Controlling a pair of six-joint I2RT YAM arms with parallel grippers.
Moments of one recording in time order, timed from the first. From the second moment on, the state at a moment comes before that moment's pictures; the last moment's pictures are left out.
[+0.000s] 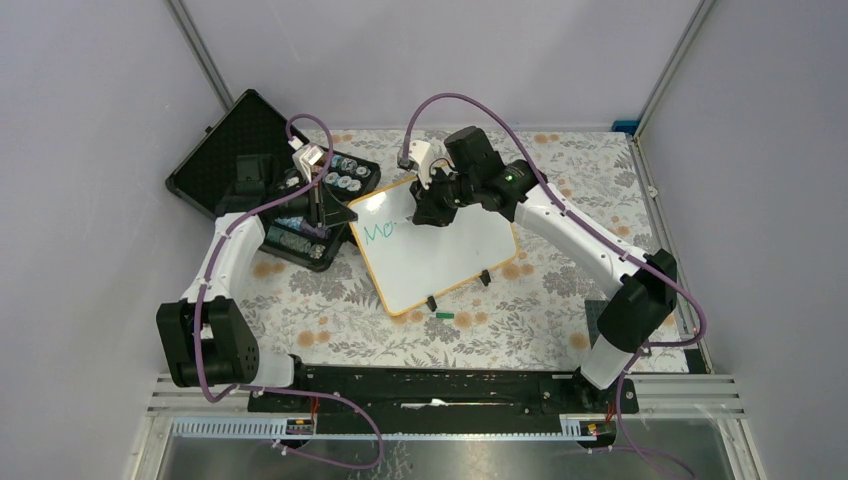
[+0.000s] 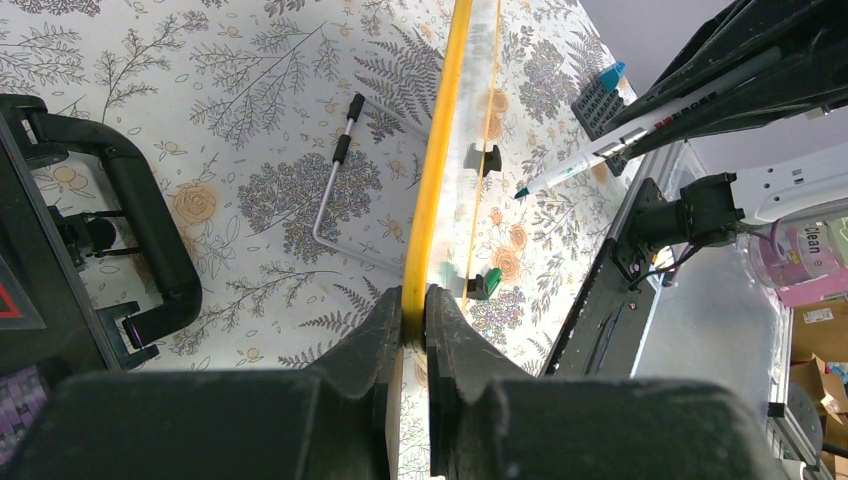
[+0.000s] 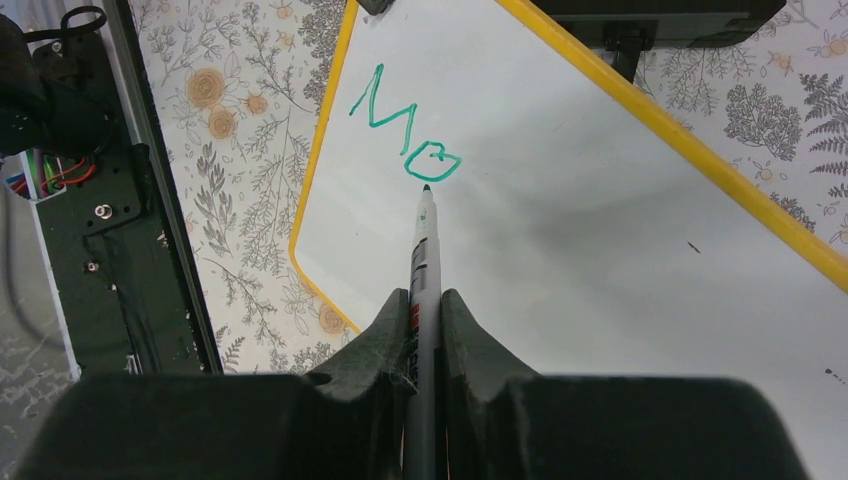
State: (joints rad) left arm 0.08 1.39 1.12 -0.53 1.09 0.10; right arm 0.72 1.70 1.66 -0.68 -0.47 -0.26
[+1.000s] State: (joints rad) left arm 0.07 1.38 1.12 -0.54 1.08 0.10; right arm 0.72 1.76 1.67 -0.67 -0.44 -0.26
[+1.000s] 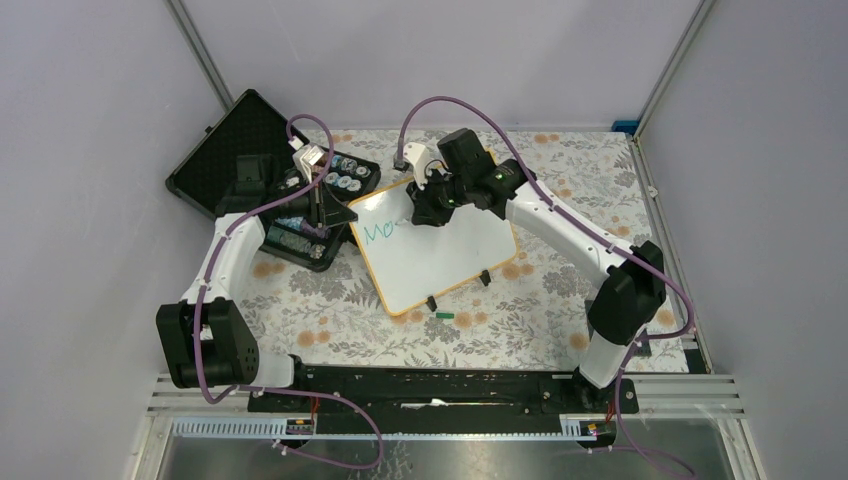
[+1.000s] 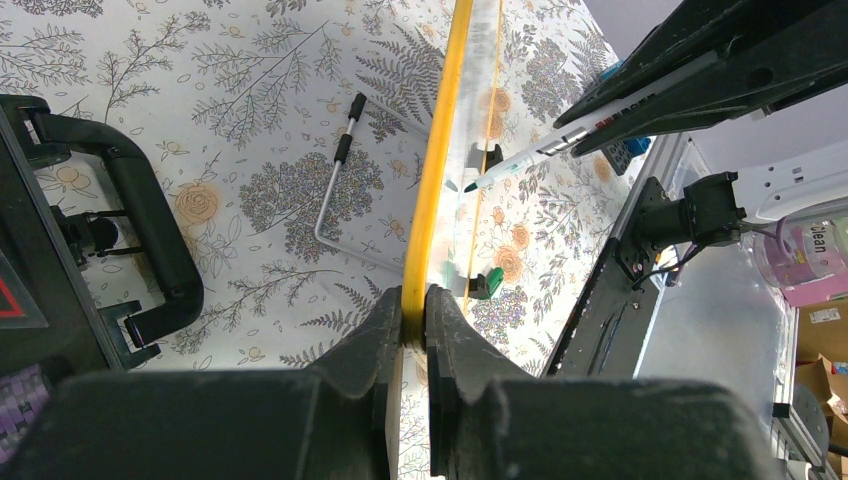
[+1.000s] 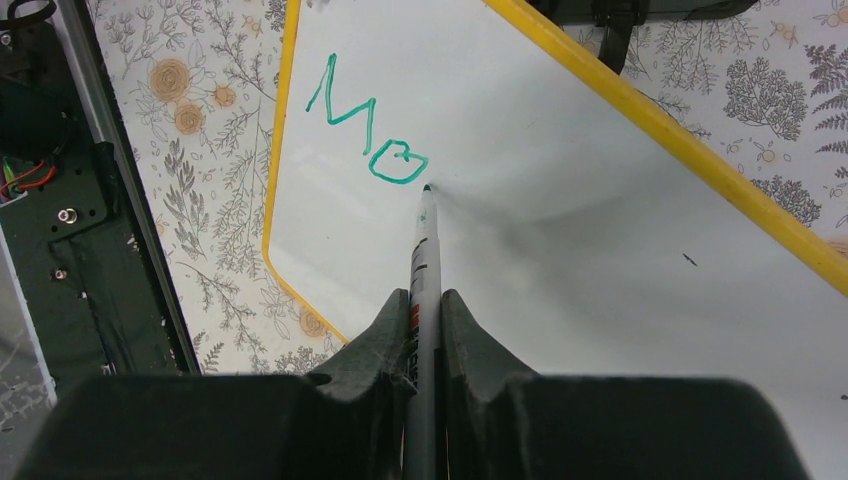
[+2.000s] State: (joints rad) left arm 0.07 1.38 1.12 -0.54 1.06 0.10; right arm 0.72 1.76 1.64 -0.67 -0.41 -0.27
